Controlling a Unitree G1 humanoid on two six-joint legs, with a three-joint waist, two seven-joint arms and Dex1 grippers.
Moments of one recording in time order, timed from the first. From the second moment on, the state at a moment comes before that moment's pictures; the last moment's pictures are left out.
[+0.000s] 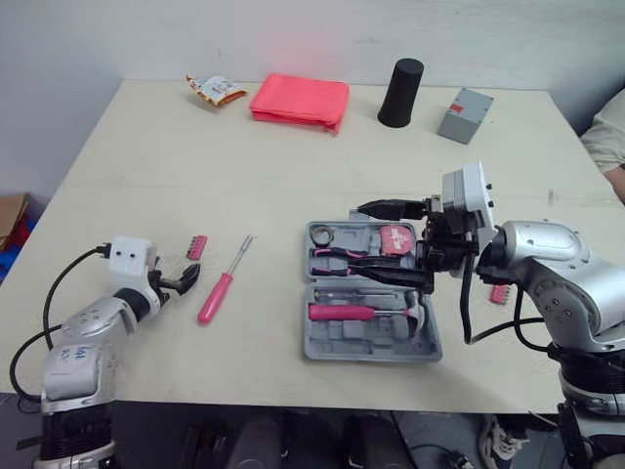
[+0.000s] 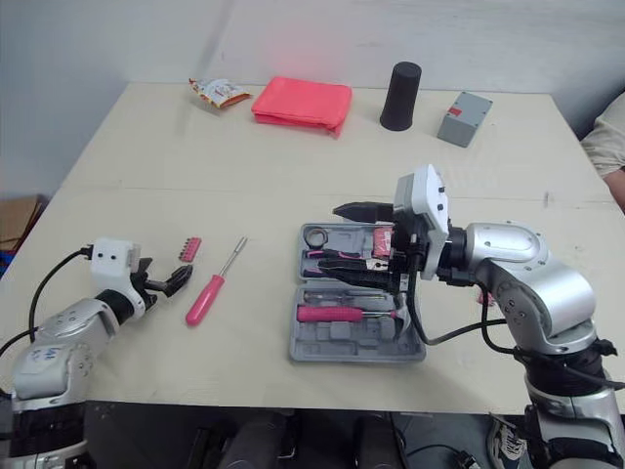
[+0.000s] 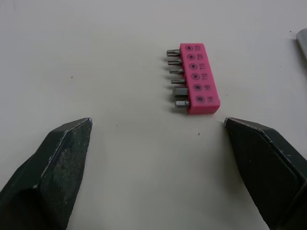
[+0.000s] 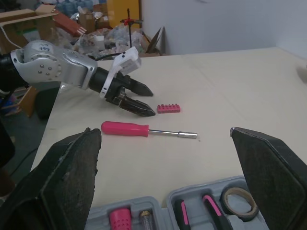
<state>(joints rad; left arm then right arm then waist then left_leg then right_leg) -0.19 0.48 0.31 -0.15 -0.27 0.68 -0.29 -0.55 -0.69 0.00 -0.39 0.71 0.63 0.98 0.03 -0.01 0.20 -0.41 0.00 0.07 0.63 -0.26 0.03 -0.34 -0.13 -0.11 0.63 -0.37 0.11</state>
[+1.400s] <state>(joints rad) -0.25 0.68 0.22 -0.30 -0.31 0.70 -0.49 -0.50 -0.80 -0.05 -0.40 0.74 0.69 1.04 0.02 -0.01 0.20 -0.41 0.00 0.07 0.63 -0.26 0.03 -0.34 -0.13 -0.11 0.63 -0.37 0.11</state>
